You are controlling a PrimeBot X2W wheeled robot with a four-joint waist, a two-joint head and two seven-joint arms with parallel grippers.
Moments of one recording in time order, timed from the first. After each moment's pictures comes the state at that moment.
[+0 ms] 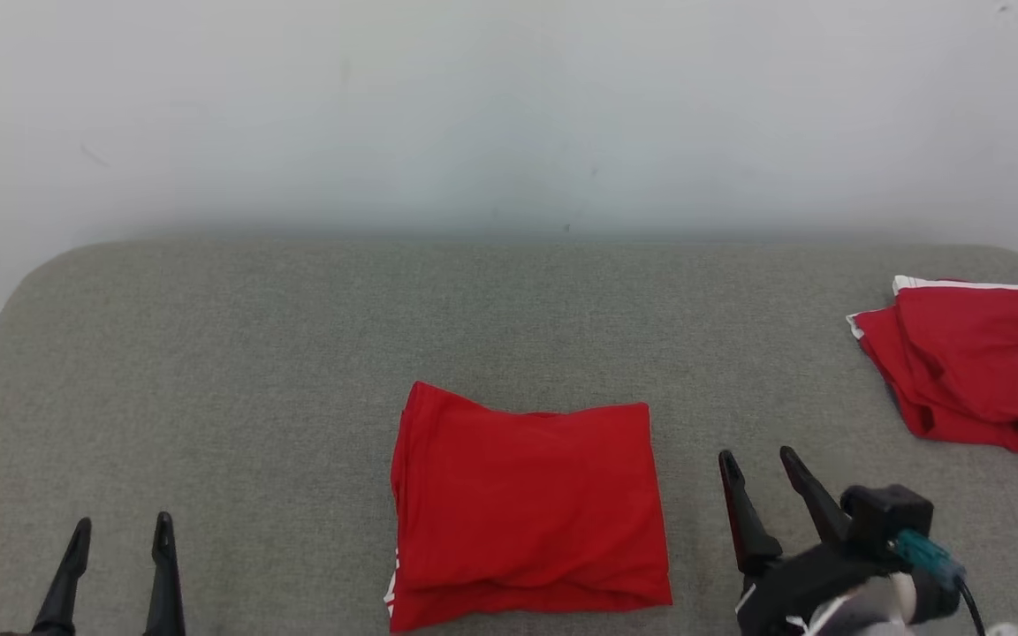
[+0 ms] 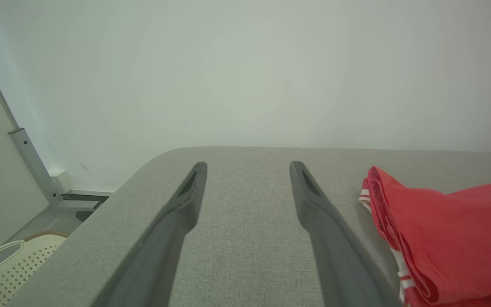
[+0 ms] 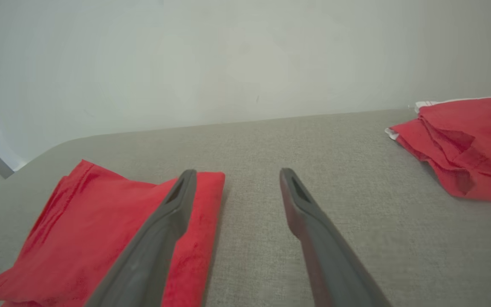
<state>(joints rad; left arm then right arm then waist) 0.10 0.25 0.04 0.02 -0.25 -0.04 -0.20 -0.11 -0.05 0.08 0.28 0.23 0.13 -0.07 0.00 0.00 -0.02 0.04</state>
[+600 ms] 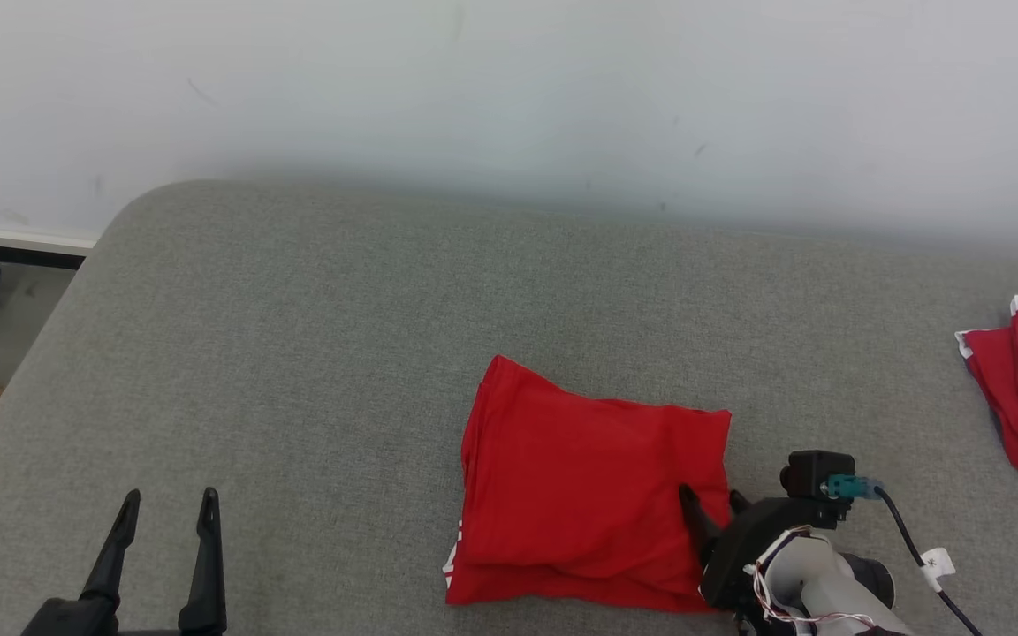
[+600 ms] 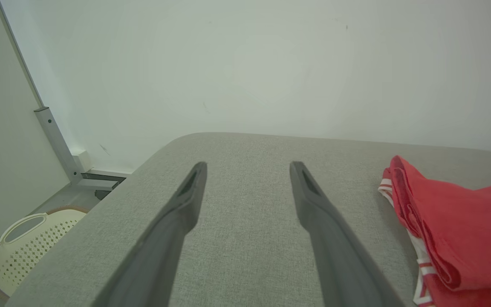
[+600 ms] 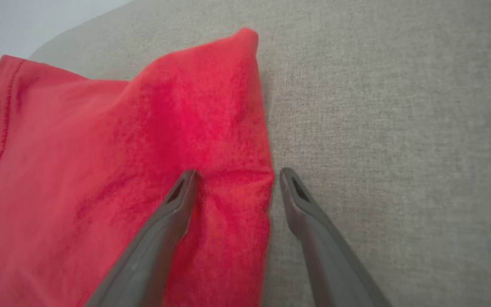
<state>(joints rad) 0.02 0.23 -0.03 0.08 -0.25 -0.05 -0.22 -0.49 -0.05 0.24 1.02 0.55 0.13 0.01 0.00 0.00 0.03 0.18</state>
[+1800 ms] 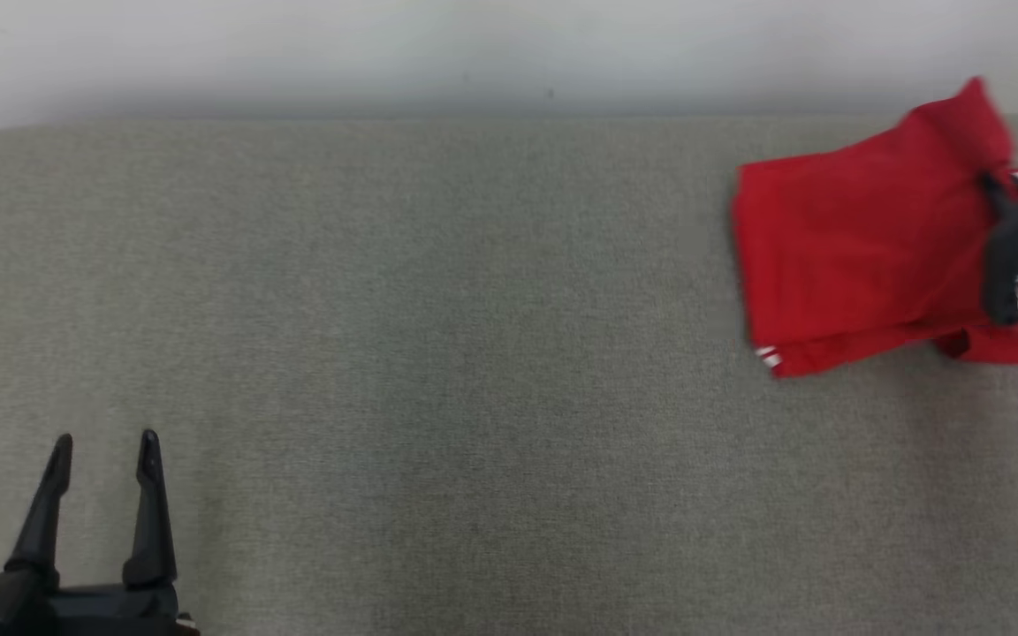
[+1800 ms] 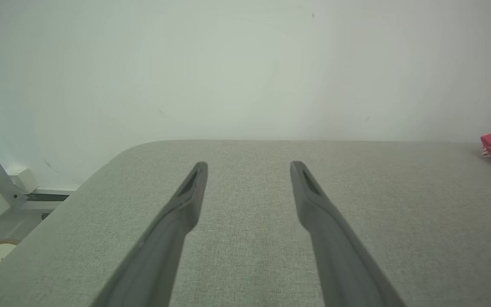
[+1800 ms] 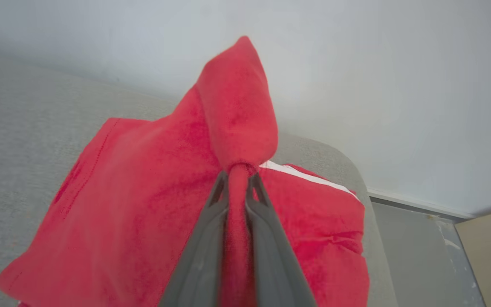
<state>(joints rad) -0.01 0.26 0.01 -0.02 -0.29 -0.02 -0.23 -1.03 -0.57 0.68 1.01 0.58 0.13 0.10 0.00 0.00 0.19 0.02</state>
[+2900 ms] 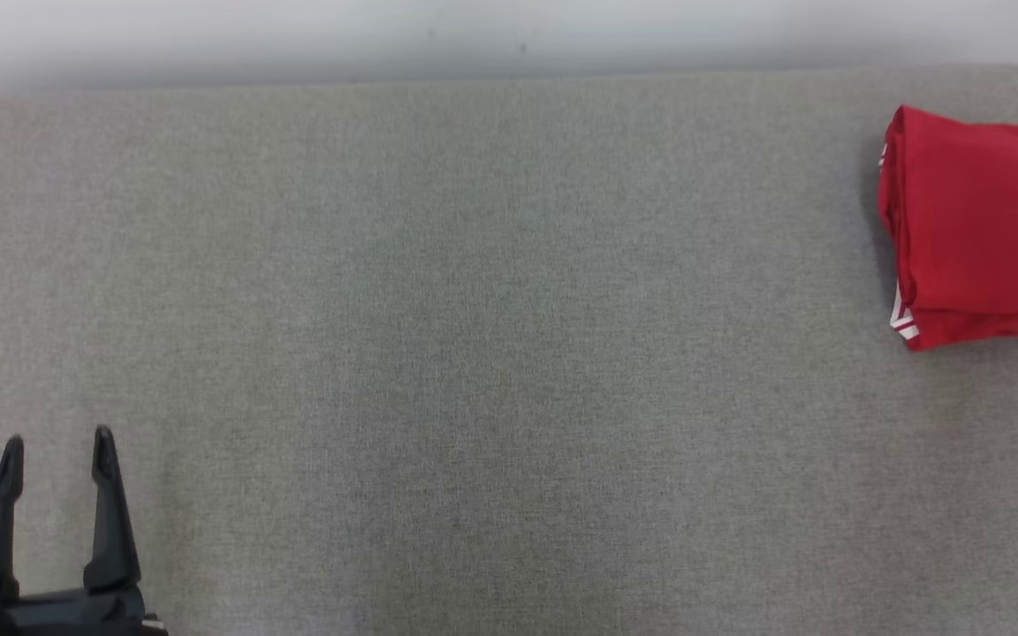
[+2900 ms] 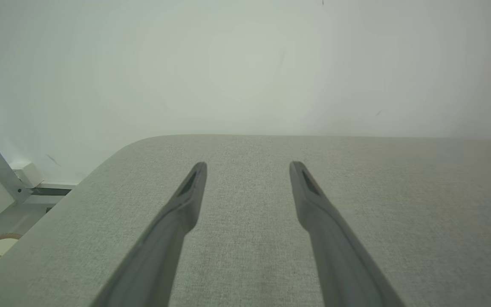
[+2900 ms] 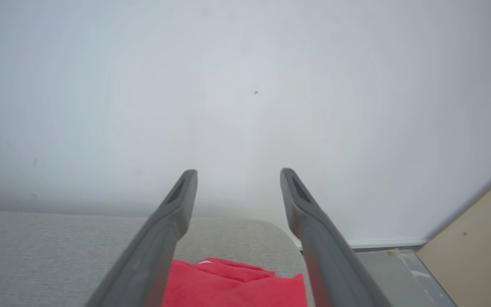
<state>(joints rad) 0.00 0.29 0.05 -0.07 -0.32 0.02 -0.23 -1.27 -0.63 0.62 1.22 0.60 0.13 -0.20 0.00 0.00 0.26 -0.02</state>
